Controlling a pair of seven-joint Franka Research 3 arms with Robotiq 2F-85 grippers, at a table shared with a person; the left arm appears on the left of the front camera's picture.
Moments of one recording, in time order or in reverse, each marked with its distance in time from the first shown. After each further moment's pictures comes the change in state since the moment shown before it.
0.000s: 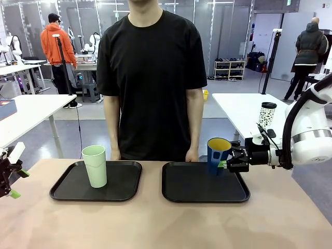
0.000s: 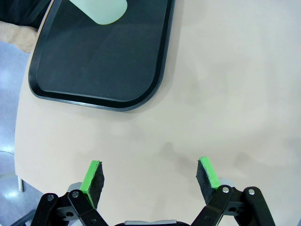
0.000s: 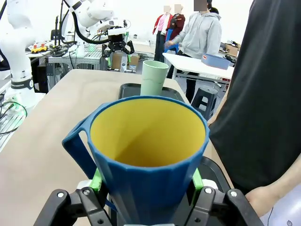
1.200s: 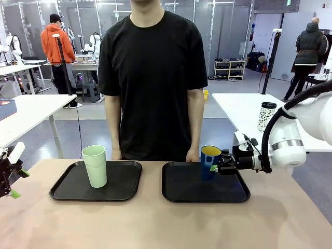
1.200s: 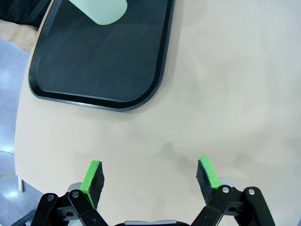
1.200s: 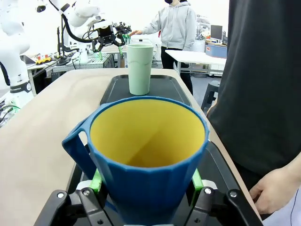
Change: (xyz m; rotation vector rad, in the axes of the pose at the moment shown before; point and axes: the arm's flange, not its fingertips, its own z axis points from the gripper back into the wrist) left arm 0.000 0.000 0.000 0.000 0.000 -0.001; right arm -0.088 -0.079 -0.031 0.068 -0.035 -0.123
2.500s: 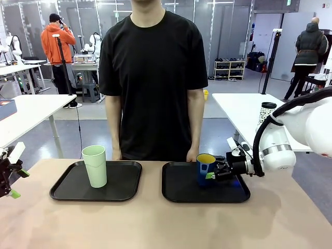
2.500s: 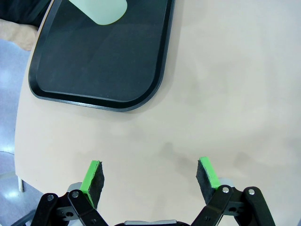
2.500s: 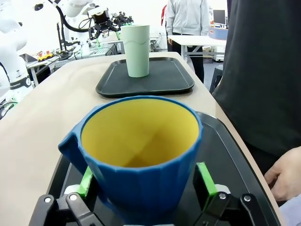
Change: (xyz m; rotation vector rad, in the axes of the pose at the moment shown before) left arm 0.000 0.000 0.000 0.000 0.000 0.000; right arm -0.030 -0.018 -0.016 0.025 0.059 -0.077
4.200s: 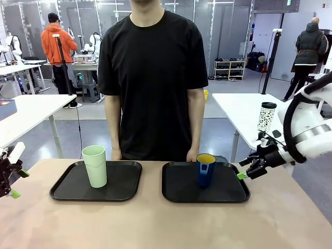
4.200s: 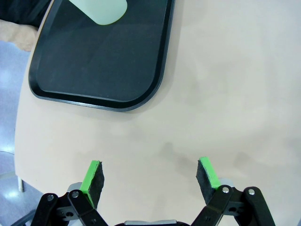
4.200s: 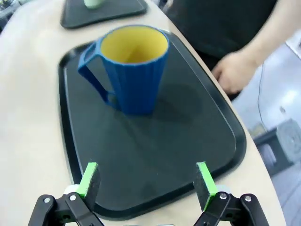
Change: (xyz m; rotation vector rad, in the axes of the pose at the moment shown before) left arm 0.000 0.000 0.000 0.000 0.000 0.000; right arm 0.071 0.085 0.105 -0.374 0.513 -0.089
